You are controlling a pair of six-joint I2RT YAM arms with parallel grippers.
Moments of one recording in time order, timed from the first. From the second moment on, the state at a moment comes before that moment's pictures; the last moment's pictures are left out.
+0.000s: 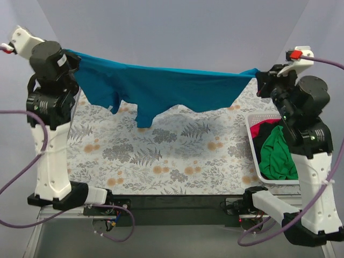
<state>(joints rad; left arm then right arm) -0.14 1.41 2.15 -0.86 -0.64 -0.66 0.23 1.03 1.57 -0.56 0.03 0.12</state>
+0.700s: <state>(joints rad) -0.29 0.91 1.90 -0.43 -0.79 -0.26 0.30 0.85 1.56 -0.45 -0.07 0.01</state>
